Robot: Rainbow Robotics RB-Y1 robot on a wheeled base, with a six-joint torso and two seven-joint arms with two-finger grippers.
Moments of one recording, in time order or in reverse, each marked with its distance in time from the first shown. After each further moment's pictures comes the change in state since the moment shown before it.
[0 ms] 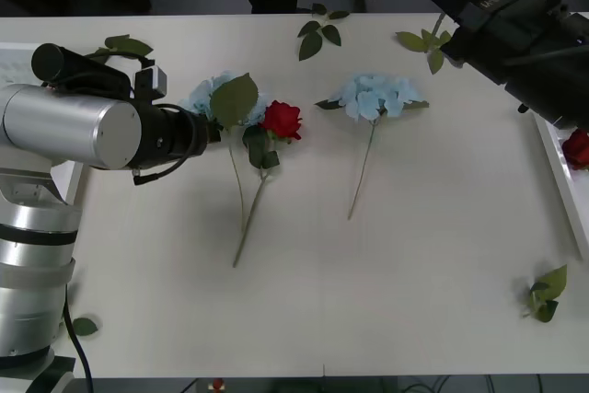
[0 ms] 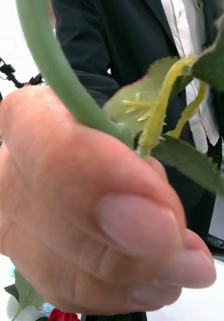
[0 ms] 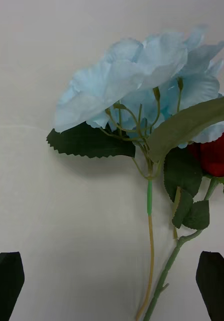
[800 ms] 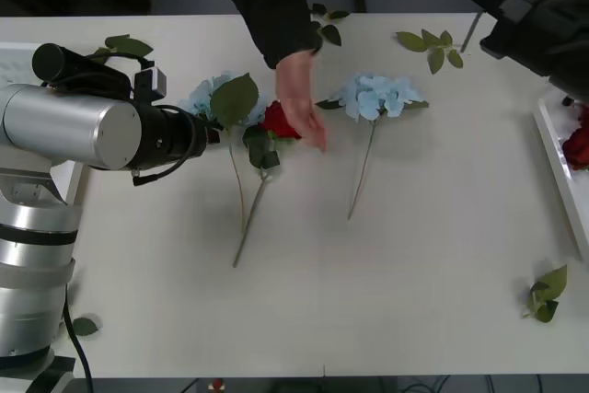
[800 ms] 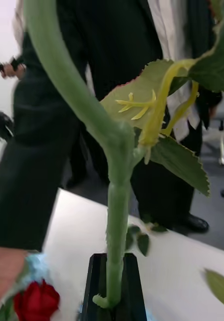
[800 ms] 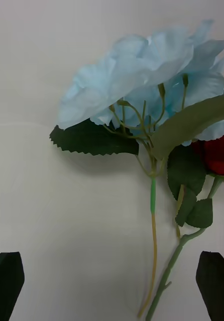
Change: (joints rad) right arm 0.005 -0.029 -0.100 0.033 -0.019 0.104 -0.012; left arm 0.000 0.000 0.000 0.000 -0.005 0.010 0.001
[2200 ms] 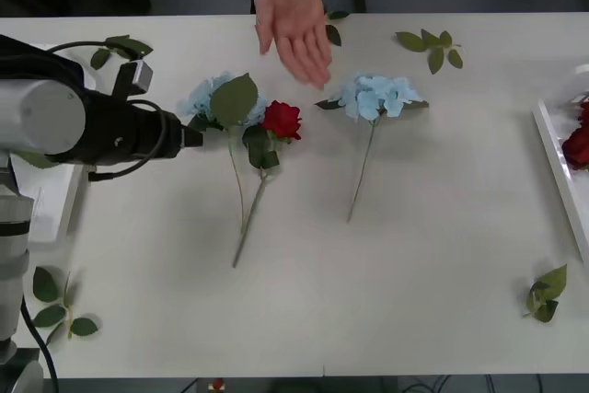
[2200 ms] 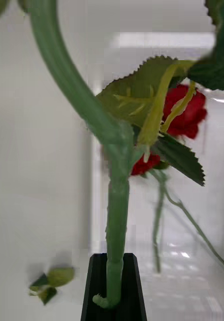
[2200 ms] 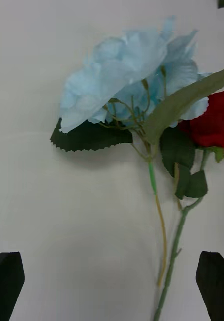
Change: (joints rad) right arm 0.002 -0.387 -0.348 0.421 0.437 1.011 -0.387; left arm 0.001 0.081 0.094 0.001 0.212 0.043 -0.218
